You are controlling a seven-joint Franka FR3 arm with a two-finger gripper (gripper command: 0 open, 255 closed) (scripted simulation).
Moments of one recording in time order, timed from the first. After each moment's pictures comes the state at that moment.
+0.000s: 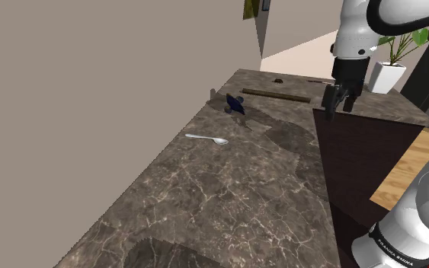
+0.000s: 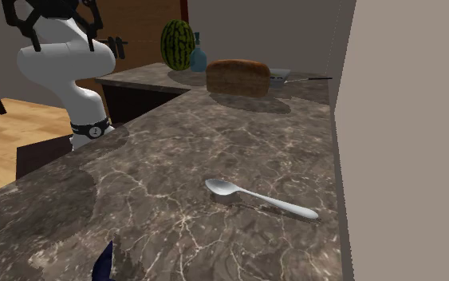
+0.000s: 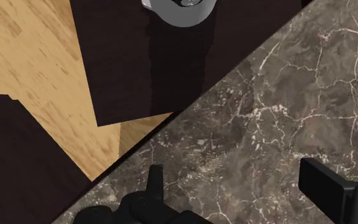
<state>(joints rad) 0.01 -0.78 -0.06 -2.43 -0.07 1.50 0.14</state>
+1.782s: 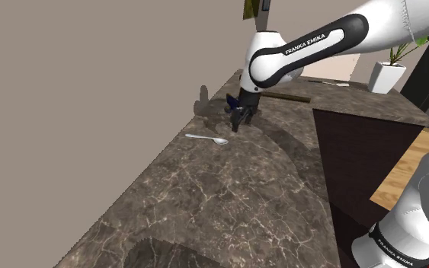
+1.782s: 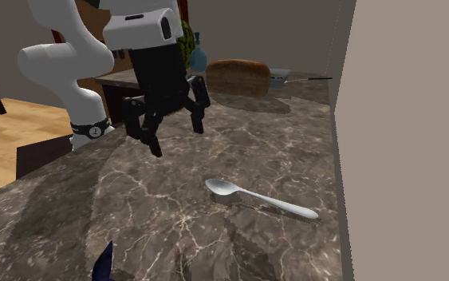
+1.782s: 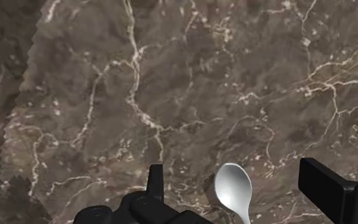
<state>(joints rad) 0.17 -0.02 -0.08 -2.16 0.11 2.24 -0.12</state>
